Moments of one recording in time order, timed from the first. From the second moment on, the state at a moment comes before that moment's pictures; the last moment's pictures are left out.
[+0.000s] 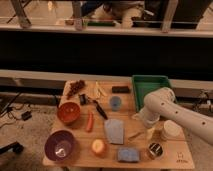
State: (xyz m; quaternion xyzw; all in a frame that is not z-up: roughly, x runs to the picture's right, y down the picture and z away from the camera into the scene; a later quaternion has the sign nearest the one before) arm 0.200 0.208 0.776 -0.33 -0.14 -0.18 0.92
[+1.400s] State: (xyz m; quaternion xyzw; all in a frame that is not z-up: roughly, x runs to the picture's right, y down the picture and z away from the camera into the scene) arm 0.192 0.229 0.809 -0.29 -0.14 -0.21 0.92
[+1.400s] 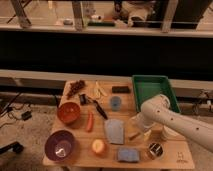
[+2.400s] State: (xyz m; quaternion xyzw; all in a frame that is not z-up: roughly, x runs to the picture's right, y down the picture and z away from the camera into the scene) arm 0.228 0.226 0.831 -0.31 -0.11 -0.17 0.93
